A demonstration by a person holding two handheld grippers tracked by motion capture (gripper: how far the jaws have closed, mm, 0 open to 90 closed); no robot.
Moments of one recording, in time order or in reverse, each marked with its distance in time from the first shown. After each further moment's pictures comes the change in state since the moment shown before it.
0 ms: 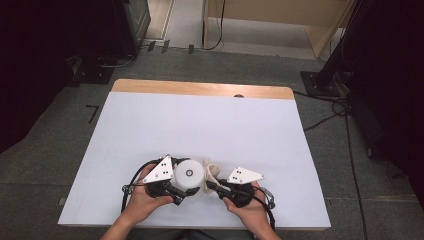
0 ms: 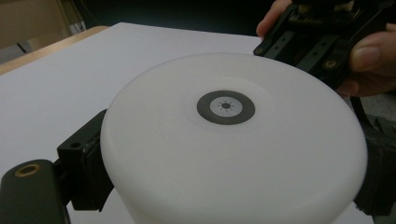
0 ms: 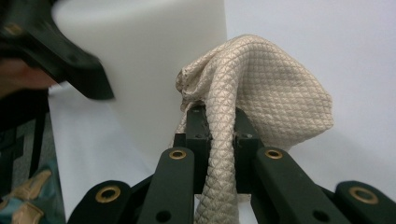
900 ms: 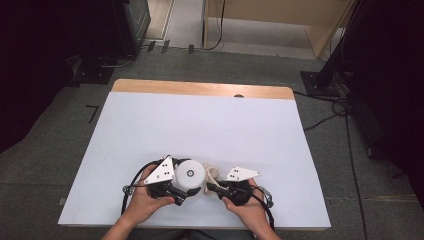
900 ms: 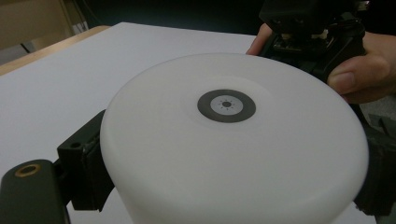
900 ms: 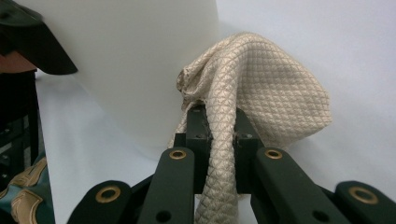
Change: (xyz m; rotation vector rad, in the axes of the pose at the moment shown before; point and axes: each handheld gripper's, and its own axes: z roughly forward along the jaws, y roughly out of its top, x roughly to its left) left arm -0.003 0.000 0.002 0.002 0.008 0.004; right arm -0.011 -0.013 0.014 0.106 0.009 0.065
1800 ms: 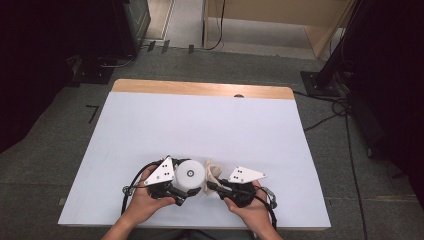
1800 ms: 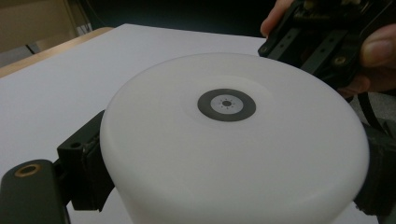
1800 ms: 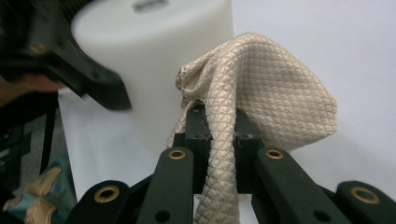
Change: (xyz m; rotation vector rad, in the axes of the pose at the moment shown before) left arm -0.002 -0.001 0.001 -0.009 0.019 -0.003; right arm 0.011 0.012 -0.016 -0.049 0.005 -0.046
